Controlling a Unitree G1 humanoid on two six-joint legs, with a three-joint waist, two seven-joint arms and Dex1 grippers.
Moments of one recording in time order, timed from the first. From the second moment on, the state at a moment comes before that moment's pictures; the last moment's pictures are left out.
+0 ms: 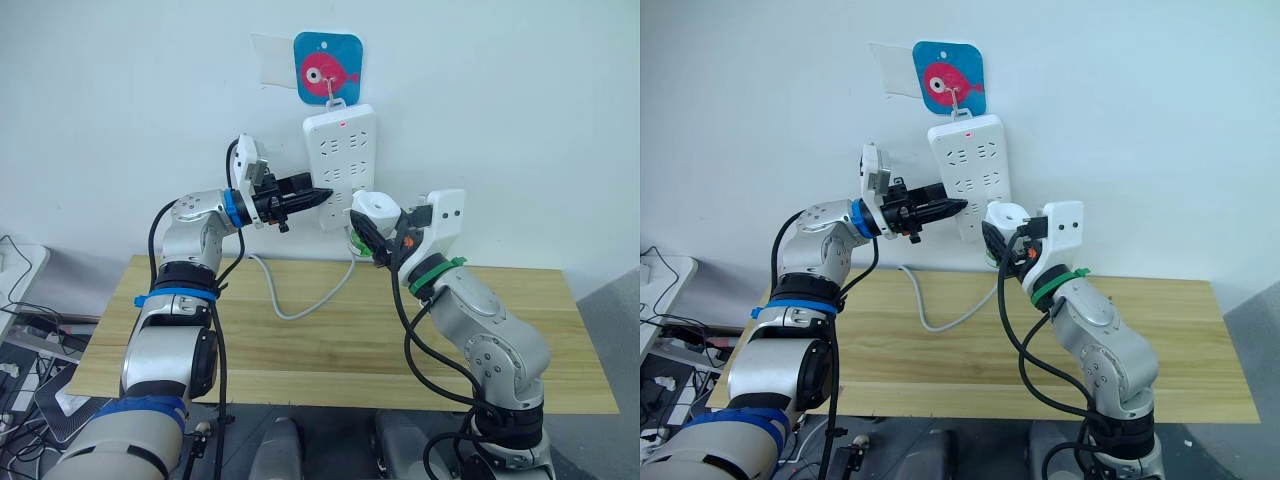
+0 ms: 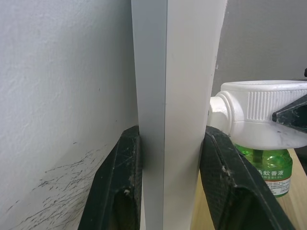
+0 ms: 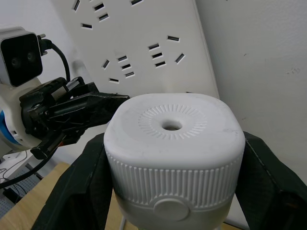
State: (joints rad) left arm -0.97 0.39 0.10 0.77 -0.33 0.06 -1.31; right arm -0.37 -0.01 0.05 -0.58 0.45 0.84 0.05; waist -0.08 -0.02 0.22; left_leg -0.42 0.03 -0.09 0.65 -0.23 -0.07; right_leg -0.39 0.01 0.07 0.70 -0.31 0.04
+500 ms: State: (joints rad) left arm -0.97 0.39 0.10 0.77 -0.33 0.06 -1.31; right arm -0.37 -0.02 0.06 -0.57 0.45 0.83 0.04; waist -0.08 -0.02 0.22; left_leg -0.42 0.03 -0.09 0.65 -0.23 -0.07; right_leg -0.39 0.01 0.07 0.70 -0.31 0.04
